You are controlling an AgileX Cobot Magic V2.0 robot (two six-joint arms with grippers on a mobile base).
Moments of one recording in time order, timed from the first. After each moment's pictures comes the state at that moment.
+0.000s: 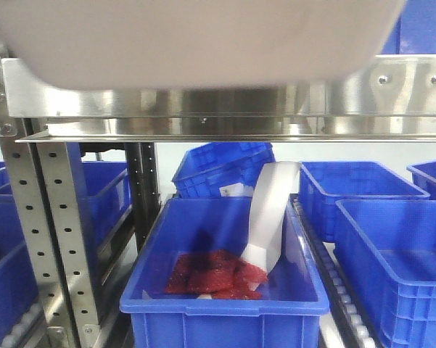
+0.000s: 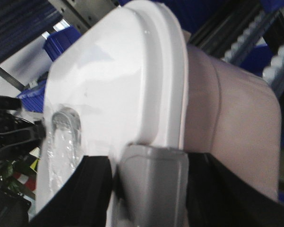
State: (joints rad) left arm 0.12 1.24 -1.14 -1.31 1.12 0.81; right arm -0.12 1.11 -1.00 1.47 0.99 -0.81
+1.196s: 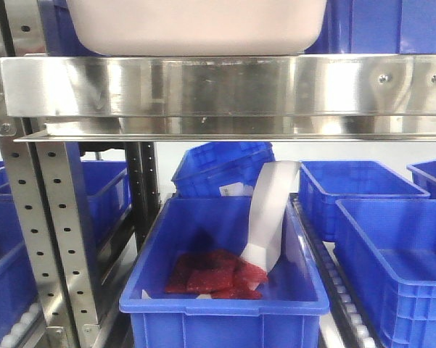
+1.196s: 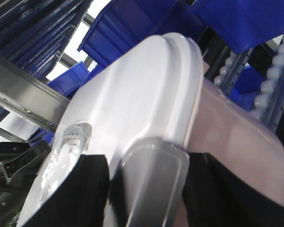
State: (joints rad) left arm 0.00 1.83 -1.66 -1.57 0.80 0.87; right arm -0.04 1.76 -1.53 1.63 0.83 -0.82
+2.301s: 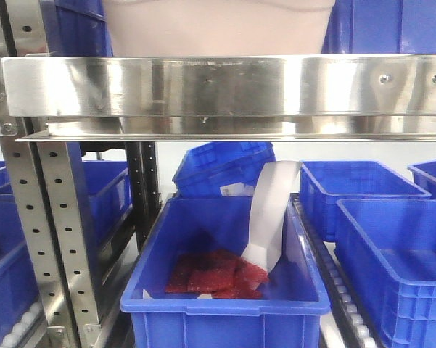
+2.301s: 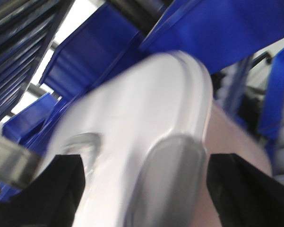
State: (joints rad) left arm -0.05 1.89 -1.72 -1.56 0.66 0.87; right arm -0.08 1.87 -1.61 1.64 0.70 -0.83
